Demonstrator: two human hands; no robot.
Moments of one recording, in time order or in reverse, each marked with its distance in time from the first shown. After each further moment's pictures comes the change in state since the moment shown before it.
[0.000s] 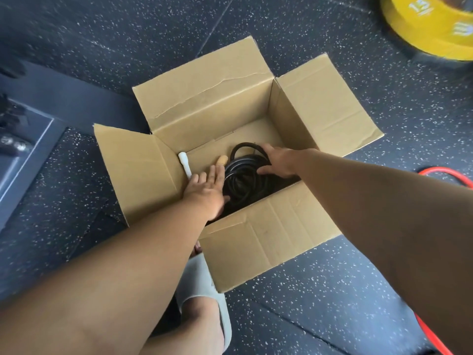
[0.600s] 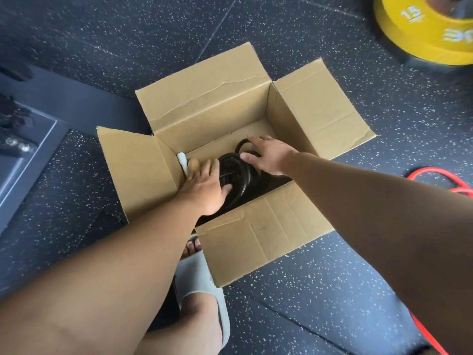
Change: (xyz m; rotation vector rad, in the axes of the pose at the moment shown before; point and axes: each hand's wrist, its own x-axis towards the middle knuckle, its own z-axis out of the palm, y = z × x) left_hand -0.008 -0.008 -0.006 -0.361 0.169 -0.012; right_hand -0.026 -0.024 -0.007 0.044 0.212 -0.127
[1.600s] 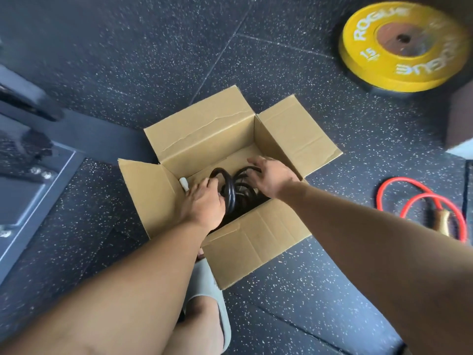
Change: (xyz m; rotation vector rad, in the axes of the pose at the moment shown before) left_hand -0.060 0.029 -0.038 -0.083 0.295 -0.013; right_hand -0.081 -0.017 -0.016 0.180 0.273 -0.010
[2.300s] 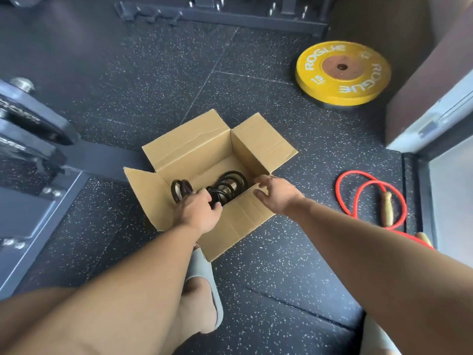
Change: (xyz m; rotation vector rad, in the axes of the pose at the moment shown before) left_hand -0.087 0.040 -0.052 -0.049 0.006 -0.047; right_hand -0.138 0.015 -0.034 0.012 0.064 0.071
